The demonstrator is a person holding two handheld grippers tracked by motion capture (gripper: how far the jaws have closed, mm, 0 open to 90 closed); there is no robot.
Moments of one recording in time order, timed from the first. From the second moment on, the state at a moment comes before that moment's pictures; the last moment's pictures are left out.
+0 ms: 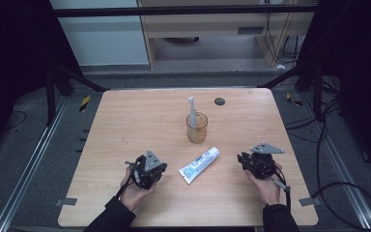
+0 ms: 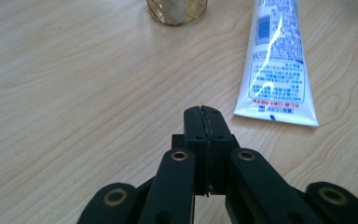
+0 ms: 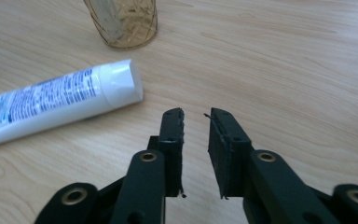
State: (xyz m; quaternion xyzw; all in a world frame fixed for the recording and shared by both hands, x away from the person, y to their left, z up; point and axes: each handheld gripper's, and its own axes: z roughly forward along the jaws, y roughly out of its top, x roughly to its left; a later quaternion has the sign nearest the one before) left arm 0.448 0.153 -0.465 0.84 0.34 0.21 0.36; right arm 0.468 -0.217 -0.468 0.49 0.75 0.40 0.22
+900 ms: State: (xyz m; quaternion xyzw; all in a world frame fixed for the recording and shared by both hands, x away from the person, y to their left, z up) left arm 0.458 0.196 -0.467 0.83 0.39 0.22 0.34; right arm 0.539 -0.144 -0.481 0.46 0.76 0.42 0.19
